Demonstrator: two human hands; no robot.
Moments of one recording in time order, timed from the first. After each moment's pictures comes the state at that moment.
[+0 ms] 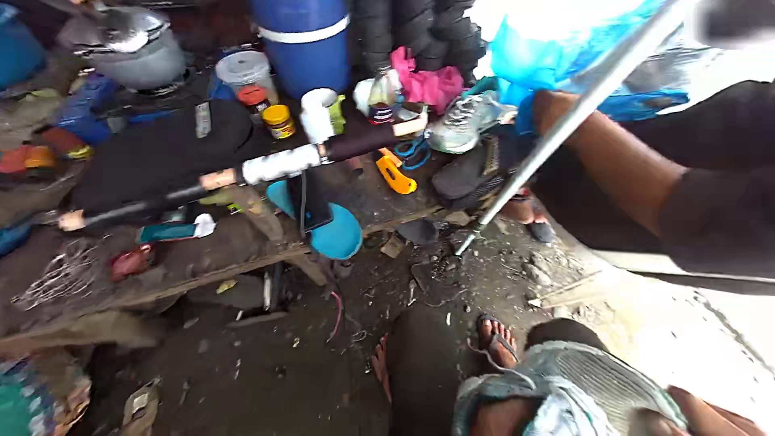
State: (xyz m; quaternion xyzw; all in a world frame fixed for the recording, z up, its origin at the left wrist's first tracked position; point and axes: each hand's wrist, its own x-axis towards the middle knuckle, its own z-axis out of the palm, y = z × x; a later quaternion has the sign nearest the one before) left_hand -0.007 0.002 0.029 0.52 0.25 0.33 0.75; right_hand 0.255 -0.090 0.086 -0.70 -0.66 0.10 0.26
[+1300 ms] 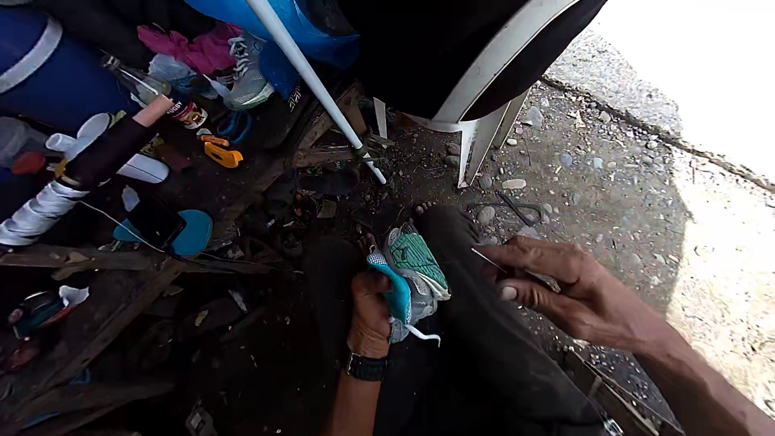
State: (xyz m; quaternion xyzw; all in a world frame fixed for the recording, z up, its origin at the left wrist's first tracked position) left_hand 0.043 -0.013 0.028 0.33 0.11 0.37 0.86; right_hand 0.259 -0.176 0.087 -0.56 -0.59 0.29 0.50
